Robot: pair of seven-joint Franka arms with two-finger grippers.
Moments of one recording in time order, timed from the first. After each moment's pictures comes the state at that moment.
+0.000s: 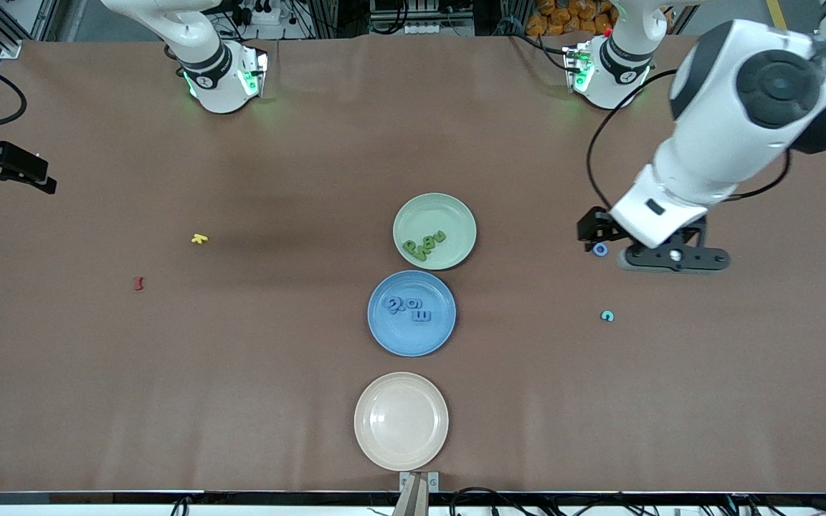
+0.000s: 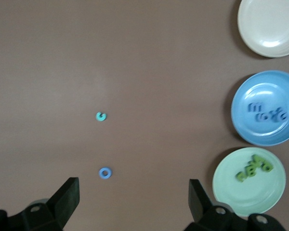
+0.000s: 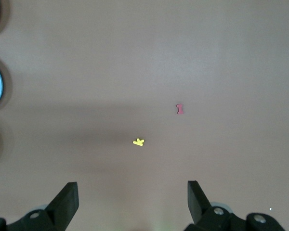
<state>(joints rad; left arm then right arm) 0.03 0.24 -0.43 -1.51 0.11 1.77 -0.33 0.07 0.04 -0.13 -1.48 0.02 1.47 -0.08</state>
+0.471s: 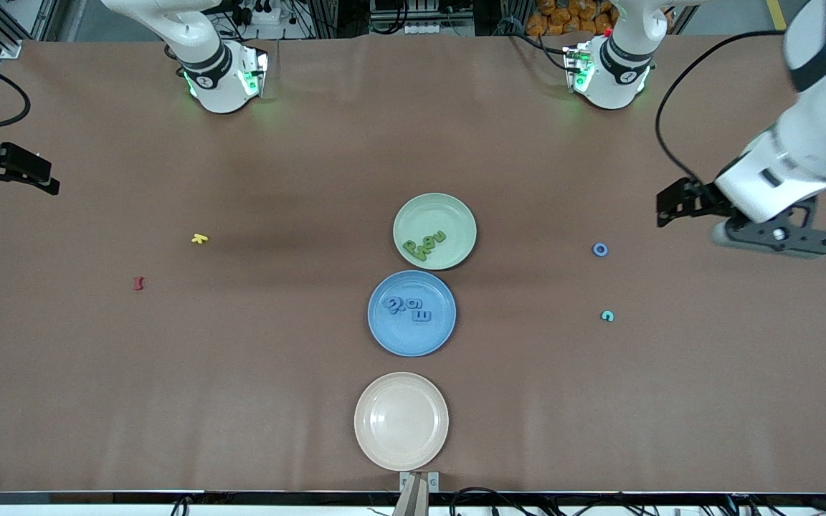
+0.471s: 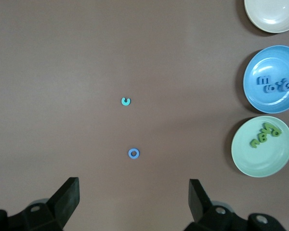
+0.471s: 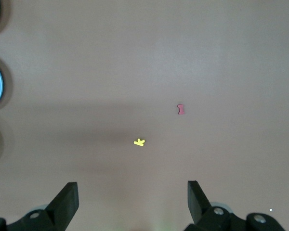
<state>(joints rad) 0.03 0.12 -0.22 -1.51 -0.04 1.64 -0.02 0.08 0.05 -0.13 -1.48 0.02 1.47 -0.08</state>
